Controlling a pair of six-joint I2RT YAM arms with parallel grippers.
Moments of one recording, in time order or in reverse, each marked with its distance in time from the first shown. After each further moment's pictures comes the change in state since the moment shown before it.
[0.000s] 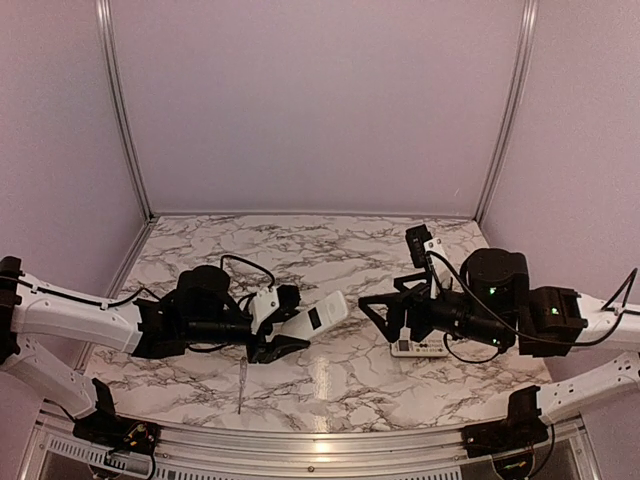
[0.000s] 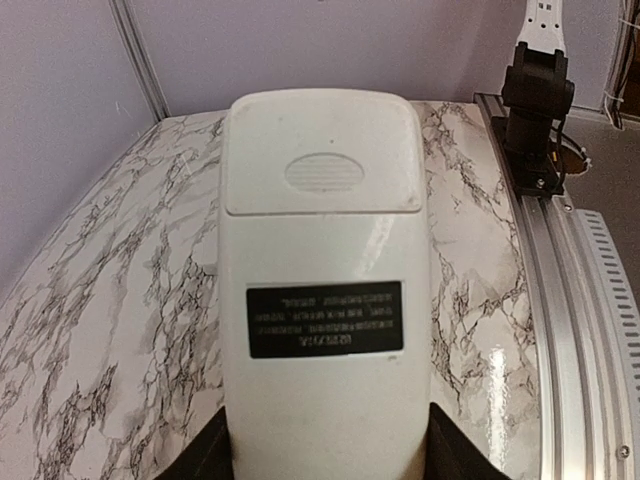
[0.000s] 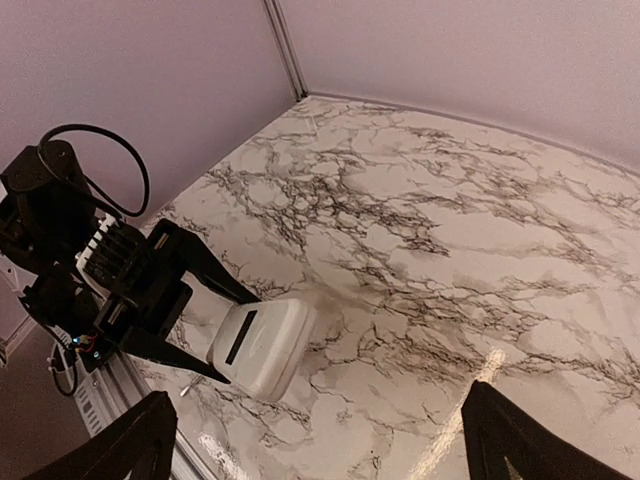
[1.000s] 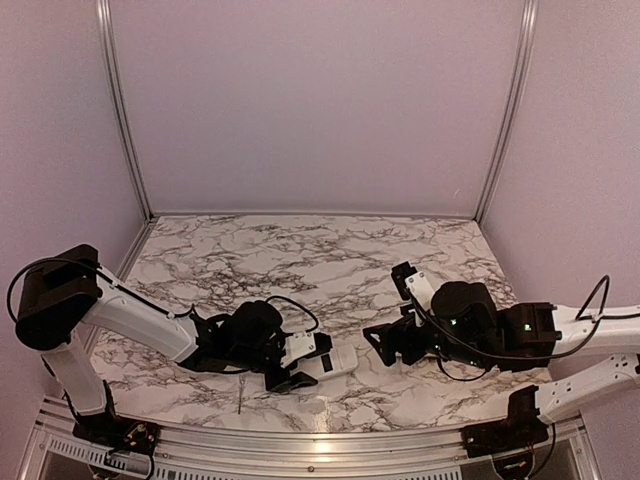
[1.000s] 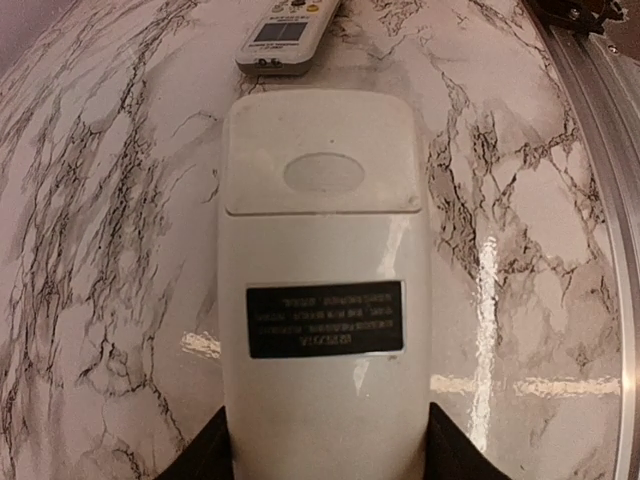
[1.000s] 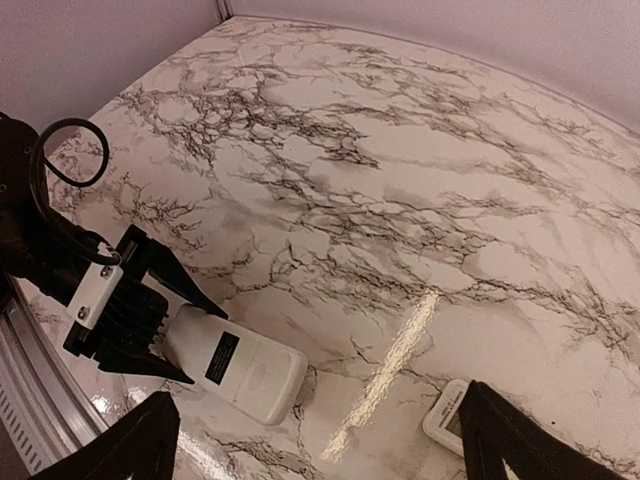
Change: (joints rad) left arm -0.070 0.374 0.095 -0.085 -0.068 0.037; right arm 0.000 0.074 -0.115 -0.084 0.105 0.023
